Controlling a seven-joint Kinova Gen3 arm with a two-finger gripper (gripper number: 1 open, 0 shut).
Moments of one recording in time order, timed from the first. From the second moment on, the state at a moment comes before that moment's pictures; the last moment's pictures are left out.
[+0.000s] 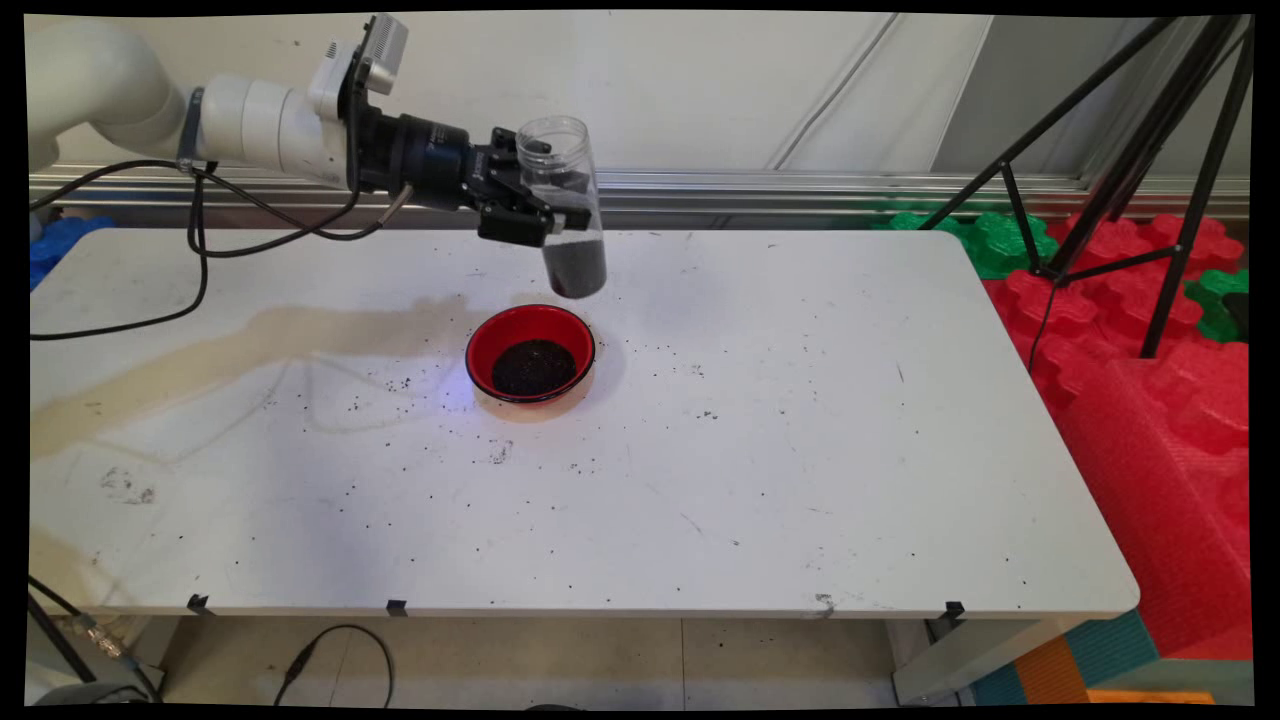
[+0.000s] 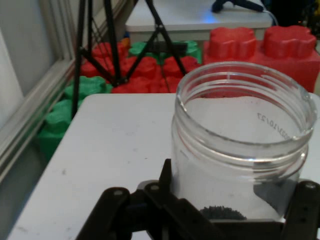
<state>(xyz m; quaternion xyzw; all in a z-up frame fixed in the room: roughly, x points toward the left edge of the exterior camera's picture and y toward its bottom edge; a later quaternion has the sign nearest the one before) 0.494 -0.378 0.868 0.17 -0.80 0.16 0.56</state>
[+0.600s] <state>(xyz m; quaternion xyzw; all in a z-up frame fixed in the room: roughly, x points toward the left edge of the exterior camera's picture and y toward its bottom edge) 0.465 -0.367 0.853 0.15 -0.81 0.11 0.56</state>
